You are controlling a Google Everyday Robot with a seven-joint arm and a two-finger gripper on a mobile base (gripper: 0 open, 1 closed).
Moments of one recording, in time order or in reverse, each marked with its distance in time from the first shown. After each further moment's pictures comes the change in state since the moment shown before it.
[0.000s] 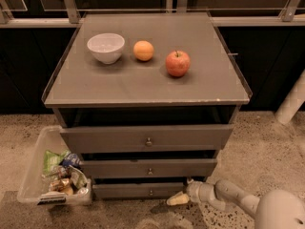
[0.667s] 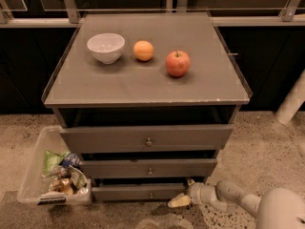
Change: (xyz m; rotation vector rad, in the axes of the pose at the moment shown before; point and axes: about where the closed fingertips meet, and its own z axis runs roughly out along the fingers) arm 0.000 0.003 -0.008 -0.008 0.027 0.017
